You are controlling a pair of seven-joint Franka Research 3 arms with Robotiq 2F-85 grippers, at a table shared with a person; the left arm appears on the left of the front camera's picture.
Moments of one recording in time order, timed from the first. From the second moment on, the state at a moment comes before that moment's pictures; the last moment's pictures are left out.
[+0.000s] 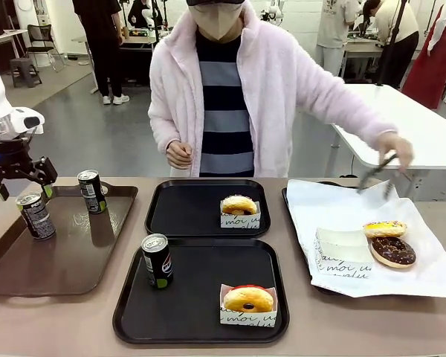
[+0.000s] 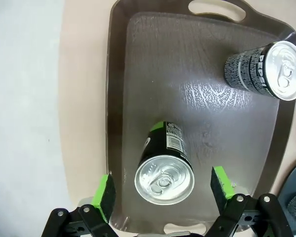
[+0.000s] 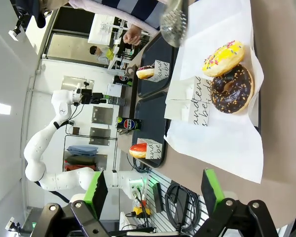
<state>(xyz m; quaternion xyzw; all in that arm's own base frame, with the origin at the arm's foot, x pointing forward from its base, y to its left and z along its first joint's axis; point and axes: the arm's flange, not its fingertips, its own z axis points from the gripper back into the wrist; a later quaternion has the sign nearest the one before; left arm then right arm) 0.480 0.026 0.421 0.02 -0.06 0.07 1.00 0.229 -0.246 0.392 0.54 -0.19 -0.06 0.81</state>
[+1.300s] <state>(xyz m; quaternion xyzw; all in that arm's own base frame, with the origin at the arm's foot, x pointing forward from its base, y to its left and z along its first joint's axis) 0.478 0.028 0.383 -0.02 -0.04 0.05 1.00 0.229 -0.246 0.392 0.54 -0.19 -0.06 0.81</state>
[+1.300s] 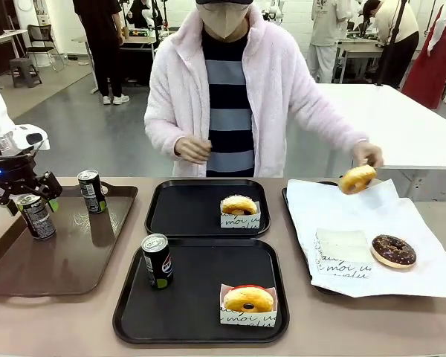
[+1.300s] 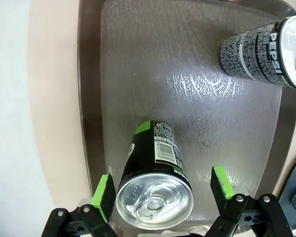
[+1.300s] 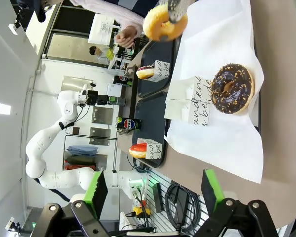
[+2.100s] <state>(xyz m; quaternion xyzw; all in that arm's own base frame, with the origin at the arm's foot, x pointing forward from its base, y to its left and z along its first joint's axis) 0.479 0.029 0.381 -0.02 -0.03 0.05 1.00 0.229 -0.246 0.392 0.54 -0.19 -0.06 0.81</state>
